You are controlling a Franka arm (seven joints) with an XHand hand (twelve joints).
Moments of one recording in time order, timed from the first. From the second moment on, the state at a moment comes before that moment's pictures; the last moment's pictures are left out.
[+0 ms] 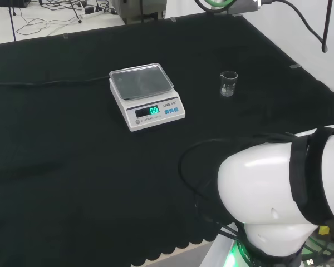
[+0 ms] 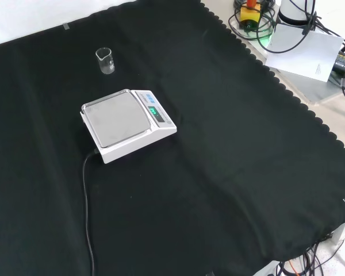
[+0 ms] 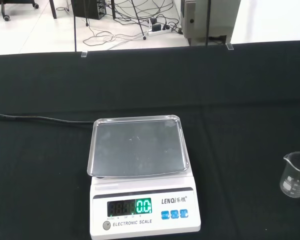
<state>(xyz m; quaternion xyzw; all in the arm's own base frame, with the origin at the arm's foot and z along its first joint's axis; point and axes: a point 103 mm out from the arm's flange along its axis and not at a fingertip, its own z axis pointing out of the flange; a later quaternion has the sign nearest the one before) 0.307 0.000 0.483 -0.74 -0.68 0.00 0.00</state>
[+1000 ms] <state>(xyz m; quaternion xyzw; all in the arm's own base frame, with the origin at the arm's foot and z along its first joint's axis) 0.368 -0.058 0.429 -0.73 -0.68 0.02 0.06</state>
